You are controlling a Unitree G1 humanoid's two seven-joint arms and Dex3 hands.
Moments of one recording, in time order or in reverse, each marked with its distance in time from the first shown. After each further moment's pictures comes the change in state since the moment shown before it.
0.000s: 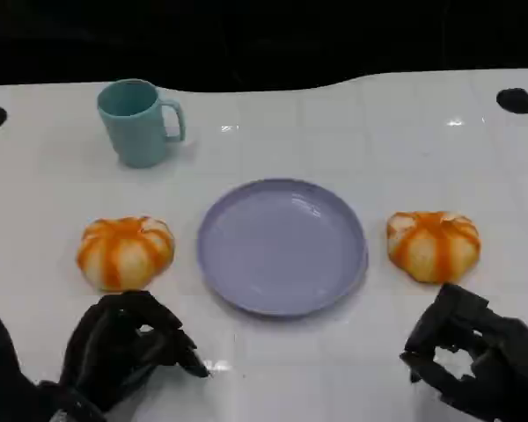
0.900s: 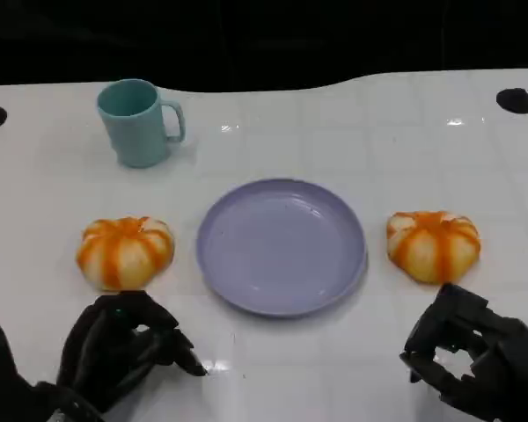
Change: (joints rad) left arm 0.000 0.000 0.014 0.002 0.000 0.001 0.000; right arm 0.002 0.000 0.000 -0.005 0.000 0.008 -0.002
